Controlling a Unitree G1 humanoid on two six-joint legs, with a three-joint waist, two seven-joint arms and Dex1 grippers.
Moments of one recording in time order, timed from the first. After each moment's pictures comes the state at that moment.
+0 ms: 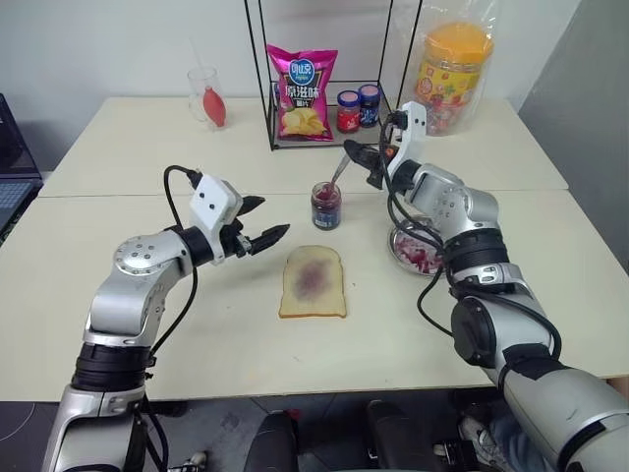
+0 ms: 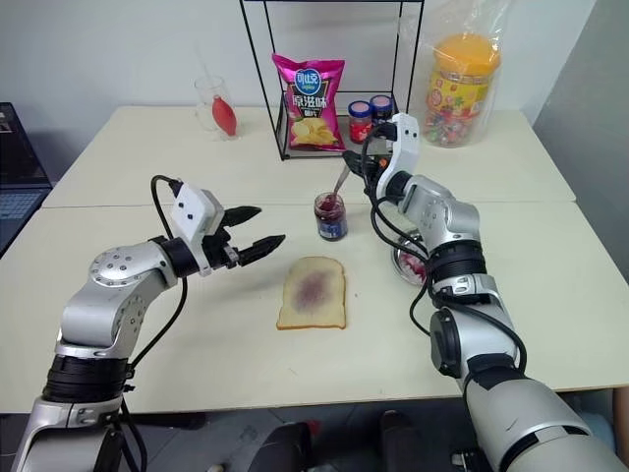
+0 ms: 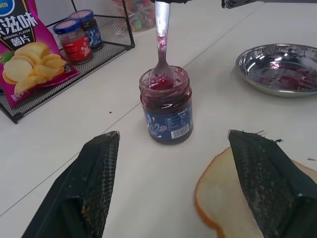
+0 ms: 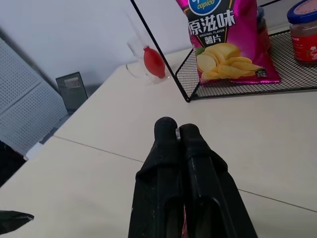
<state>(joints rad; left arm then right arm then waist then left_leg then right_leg) -0.46 0.63 0.05 -0.08 -0.33 0.41 -0.78 -1.15 -0.11 -0.26 0.72 0.44 0.60 0.45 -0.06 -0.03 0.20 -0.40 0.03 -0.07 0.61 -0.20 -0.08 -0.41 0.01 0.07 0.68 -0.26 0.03</state>
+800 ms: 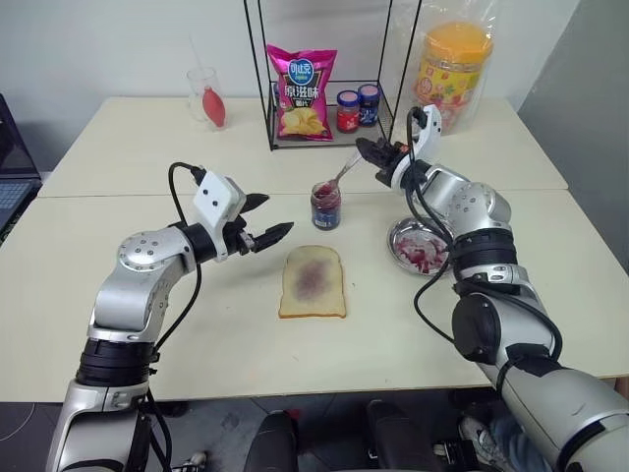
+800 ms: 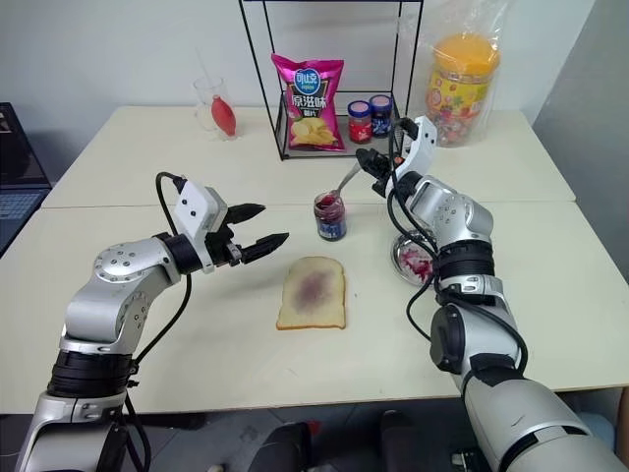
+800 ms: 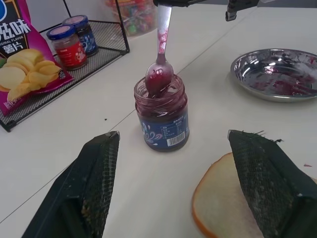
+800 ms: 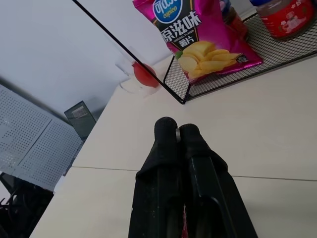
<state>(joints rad) -0.48 0.62 0.04 -0.07 -0.33 0.41 -0.80 -1.15 -0.11 -0.39 0.70 0.56 0.71 0.32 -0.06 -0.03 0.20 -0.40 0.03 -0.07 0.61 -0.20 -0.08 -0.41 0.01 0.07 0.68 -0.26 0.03</state>
